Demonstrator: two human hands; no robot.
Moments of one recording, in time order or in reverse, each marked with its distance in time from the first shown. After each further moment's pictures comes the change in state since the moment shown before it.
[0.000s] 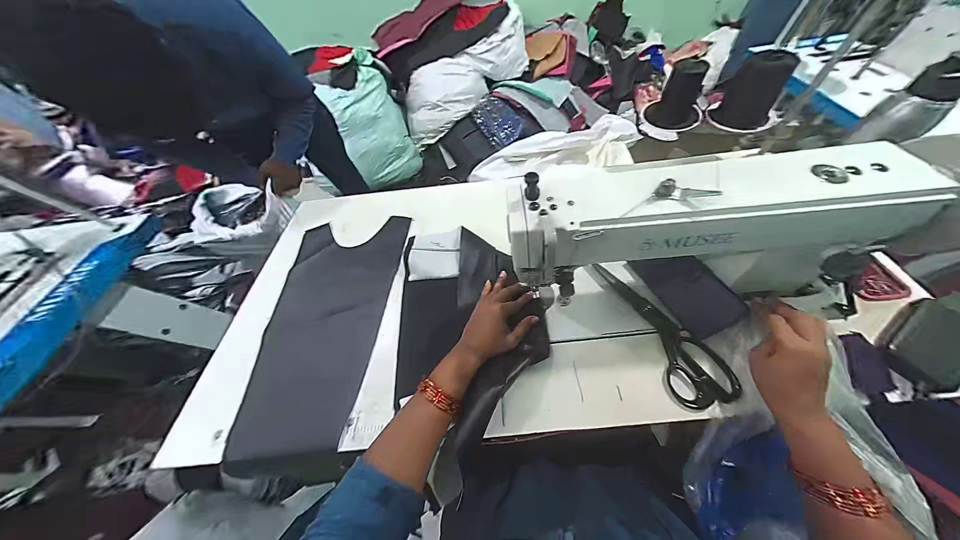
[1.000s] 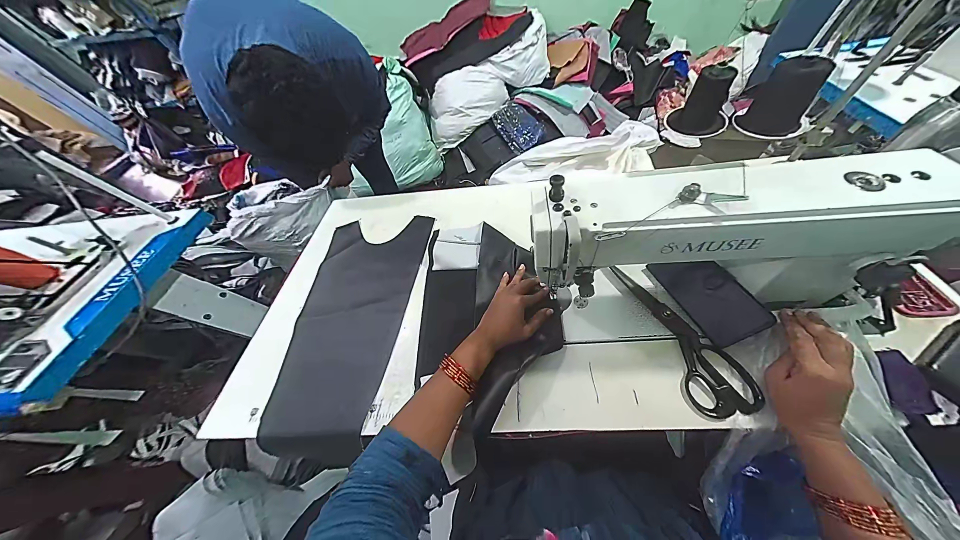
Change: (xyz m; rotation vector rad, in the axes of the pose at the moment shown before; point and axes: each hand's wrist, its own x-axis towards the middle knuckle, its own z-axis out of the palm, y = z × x) left_hand 0.013 -0.001 -0.010 0.076 -0.078 0.017; right_hand -0.018 0.012 0.019 -0.001 0.133 -0.022
